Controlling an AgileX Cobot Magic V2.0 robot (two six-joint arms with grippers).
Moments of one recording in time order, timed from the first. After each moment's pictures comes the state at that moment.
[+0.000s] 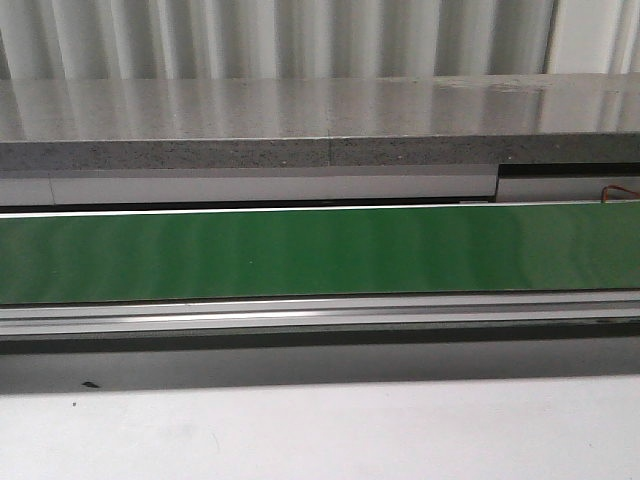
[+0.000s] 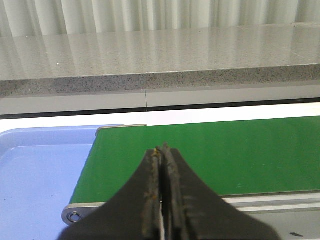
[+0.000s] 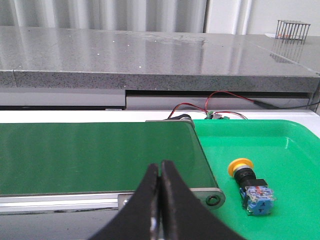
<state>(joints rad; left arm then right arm) -0.03 0.00 0.00 0.07 0.17 -0.03 -0.07 -0.01 0.03 -0.03 0.08 0.06</state>
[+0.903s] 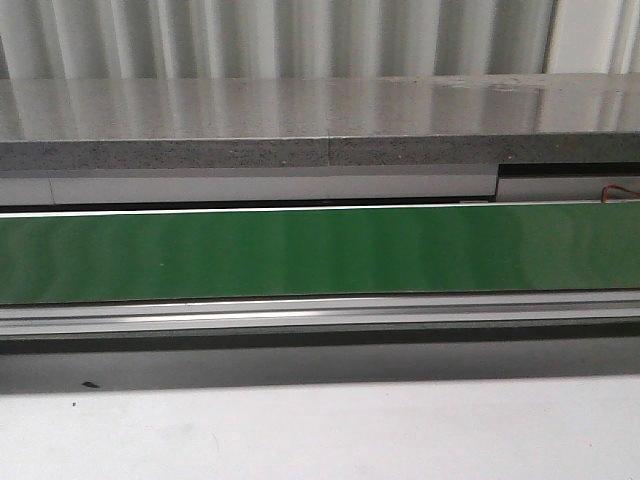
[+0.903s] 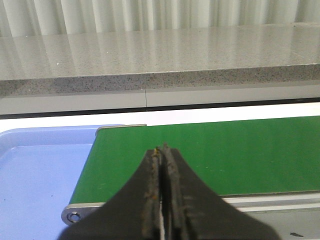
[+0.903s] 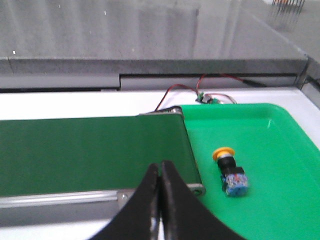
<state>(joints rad) -0.03 0.00 0.00 0.07 0.17 -0.03 -0.07 0.23 -0.42 -0.03 0.53 0.06</state>
